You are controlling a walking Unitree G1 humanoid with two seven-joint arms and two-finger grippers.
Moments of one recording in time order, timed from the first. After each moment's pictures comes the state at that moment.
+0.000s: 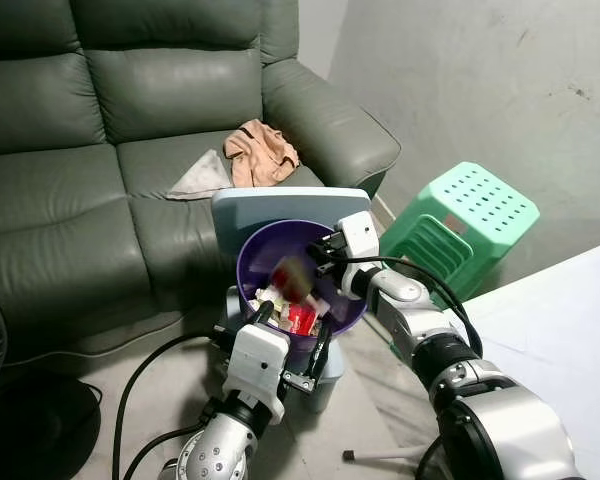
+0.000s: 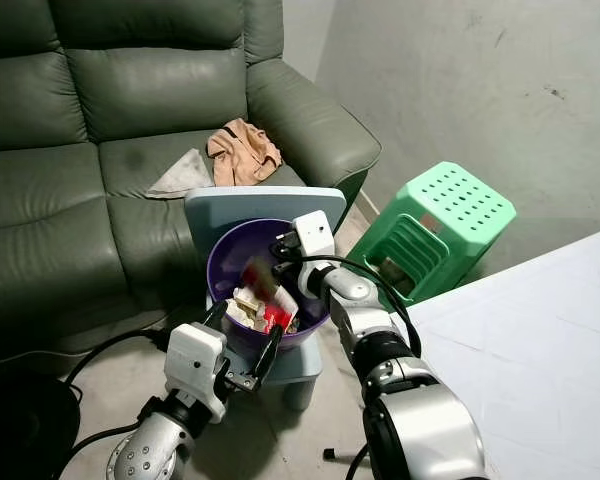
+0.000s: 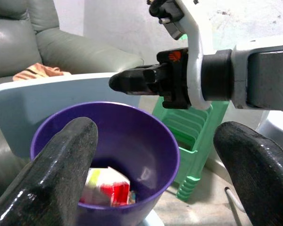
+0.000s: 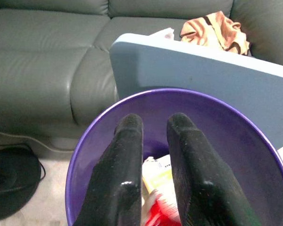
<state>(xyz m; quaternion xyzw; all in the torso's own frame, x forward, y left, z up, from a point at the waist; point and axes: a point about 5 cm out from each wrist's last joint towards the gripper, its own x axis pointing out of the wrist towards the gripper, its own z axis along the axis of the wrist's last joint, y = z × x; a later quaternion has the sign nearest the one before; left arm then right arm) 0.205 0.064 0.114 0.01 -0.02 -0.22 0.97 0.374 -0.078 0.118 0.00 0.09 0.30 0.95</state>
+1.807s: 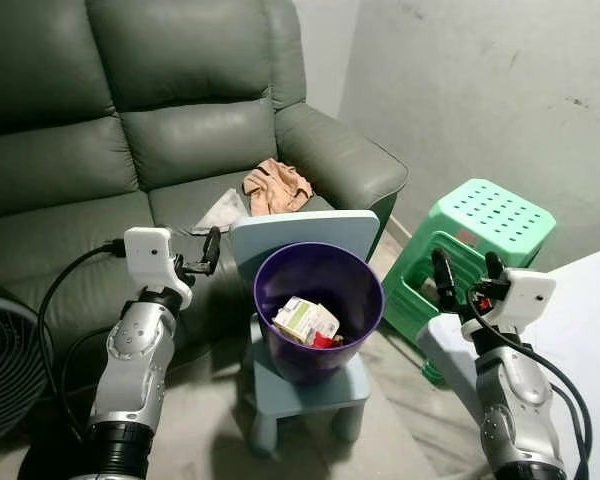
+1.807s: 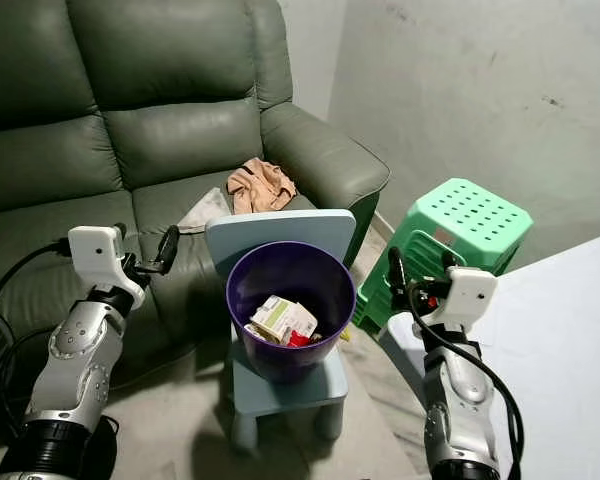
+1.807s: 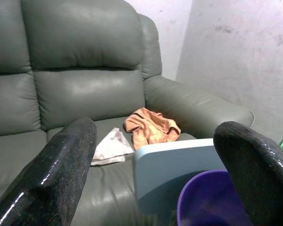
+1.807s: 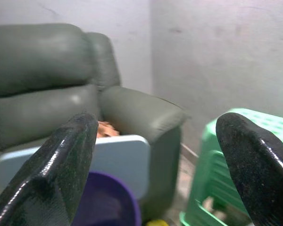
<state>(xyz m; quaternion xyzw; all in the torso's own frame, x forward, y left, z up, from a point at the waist) 0.323 0.183 0.128 -0.03 -0.05 -0.03 1.00 0.293 -0.207 0.107 0.06 -0.09 0.01 0.99</state>
